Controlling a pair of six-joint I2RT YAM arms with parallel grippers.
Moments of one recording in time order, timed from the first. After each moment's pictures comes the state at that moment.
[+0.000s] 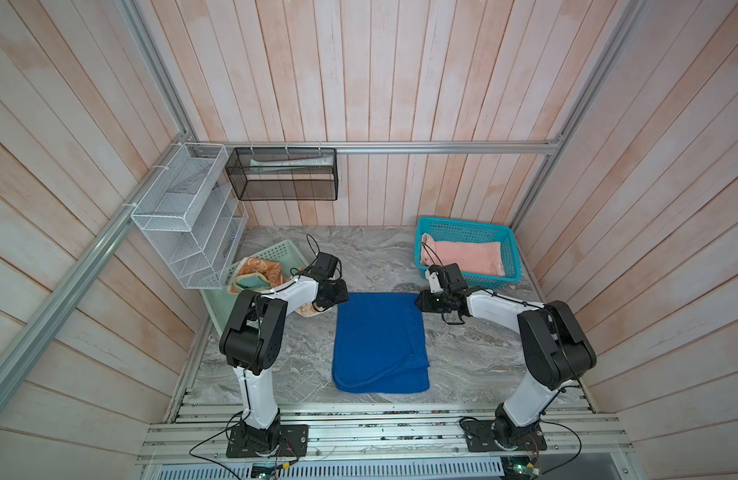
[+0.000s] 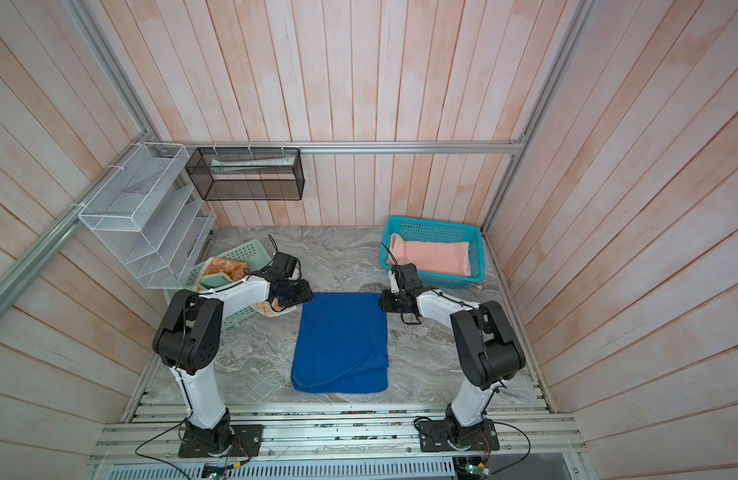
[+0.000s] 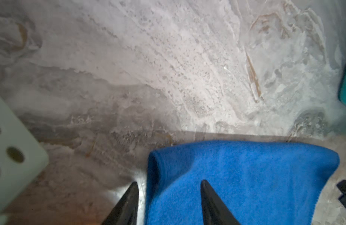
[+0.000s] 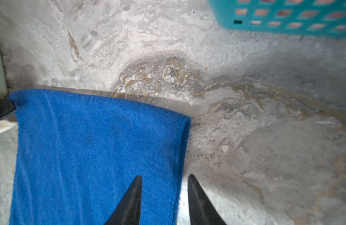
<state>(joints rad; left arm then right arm) -0.33 1.93 1.25 -0.39 0.18 -0.51 0.38 1.76 0.98 -0.20 -0.21 0.38</state>
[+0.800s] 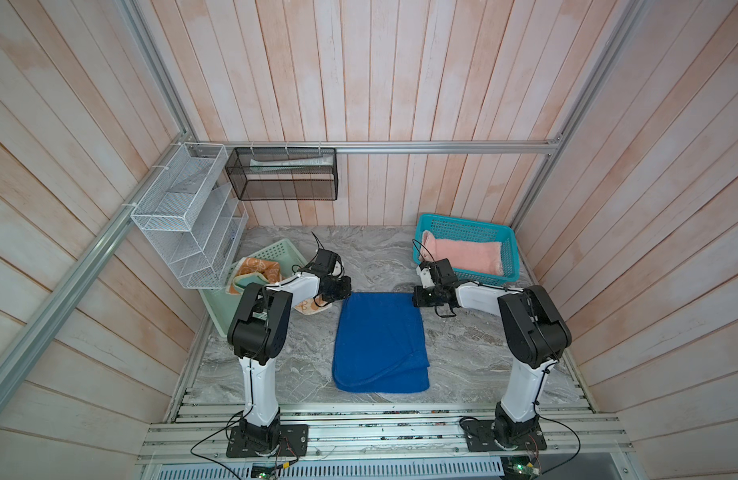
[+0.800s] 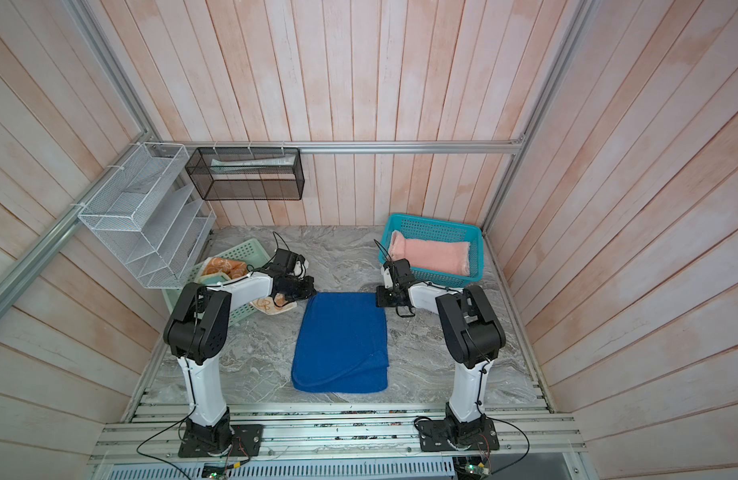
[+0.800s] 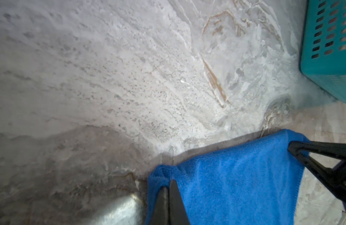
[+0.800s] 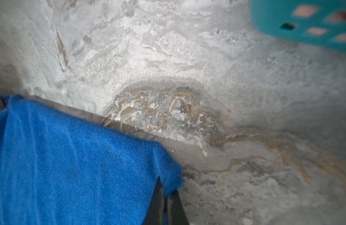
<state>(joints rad) -0.31 2.00 1.29 -0.31 0.35 -0.38 0.38 1.91 1.10 -0.17 -0.23 0.29</state>
